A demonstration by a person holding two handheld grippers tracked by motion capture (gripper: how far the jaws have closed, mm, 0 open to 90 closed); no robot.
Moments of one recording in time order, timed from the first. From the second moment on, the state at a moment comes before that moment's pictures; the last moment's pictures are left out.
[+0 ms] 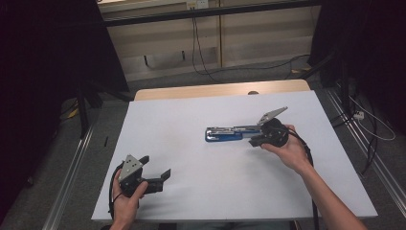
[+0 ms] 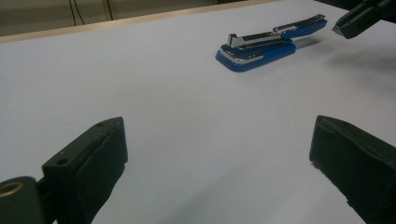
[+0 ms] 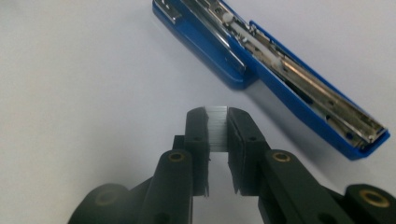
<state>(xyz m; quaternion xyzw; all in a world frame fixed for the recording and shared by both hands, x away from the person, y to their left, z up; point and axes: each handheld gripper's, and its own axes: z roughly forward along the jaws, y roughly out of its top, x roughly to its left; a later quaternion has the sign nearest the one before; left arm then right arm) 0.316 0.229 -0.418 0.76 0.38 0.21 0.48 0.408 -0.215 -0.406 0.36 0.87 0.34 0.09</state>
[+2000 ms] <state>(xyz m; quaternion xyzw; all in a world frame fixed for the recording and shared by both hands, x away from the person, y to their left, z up) 0.314 0.231 -0.418 0.76 0.38 0.21 0.48 0.468 -0.154 -0.396 0.31 0.85 0.42 0.09</state>
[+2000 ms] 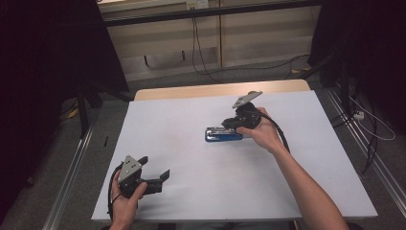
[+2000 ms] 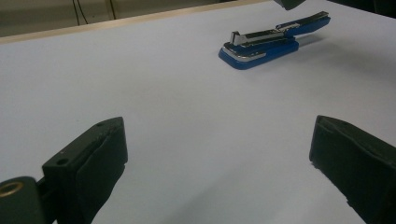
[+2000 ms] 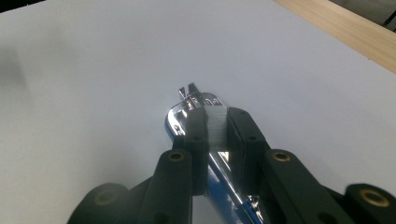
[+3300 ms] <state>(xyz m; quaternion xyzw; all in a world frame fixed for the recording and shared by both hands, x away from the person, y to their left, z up) 0.314 0.232 -0.418 0.76 0.38 0.20 0.48 0.499 -0.119 -0.396 0.26 0.87 0.40 0.09</state>
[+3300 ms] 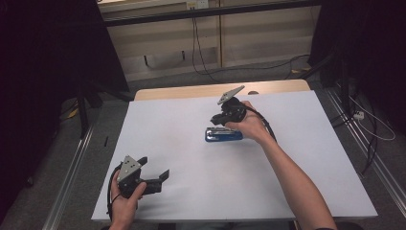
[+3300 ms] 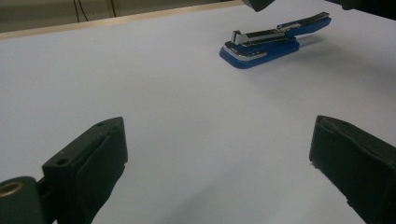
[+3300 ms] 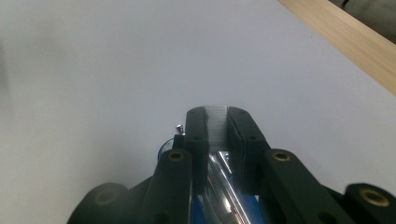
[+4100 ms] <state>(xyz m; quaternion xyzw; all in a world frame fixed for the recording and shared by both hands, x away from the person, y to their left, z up) 0.315 0.233 -0.418 0.76 0.39 0.20 0.48 0.505 -0.118 -0.397 0.20 0.89 0.38 0.11</state>
